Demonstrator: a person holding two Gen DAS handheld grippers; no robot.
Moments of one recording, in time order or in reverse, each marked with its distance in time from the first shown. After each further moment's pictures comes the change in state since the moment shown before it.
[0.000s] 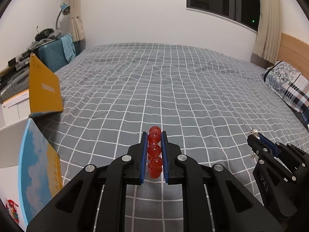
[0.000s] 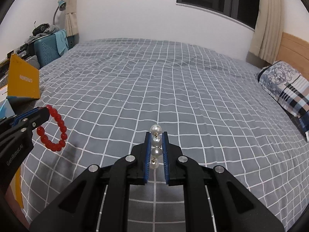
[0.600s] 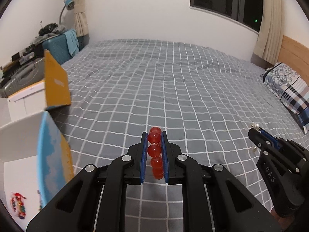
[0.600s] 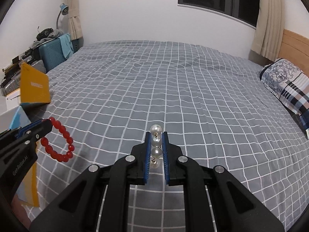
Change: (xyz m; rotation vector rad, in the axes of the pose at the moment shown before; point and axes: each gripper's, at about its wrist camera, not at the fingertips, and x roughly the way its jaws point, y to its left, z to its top) left arm -0.039 0.017 0.003 -0.023 0.037 0.002; right arm -0.041 0.005 0.012 0.023 0.011 0.039
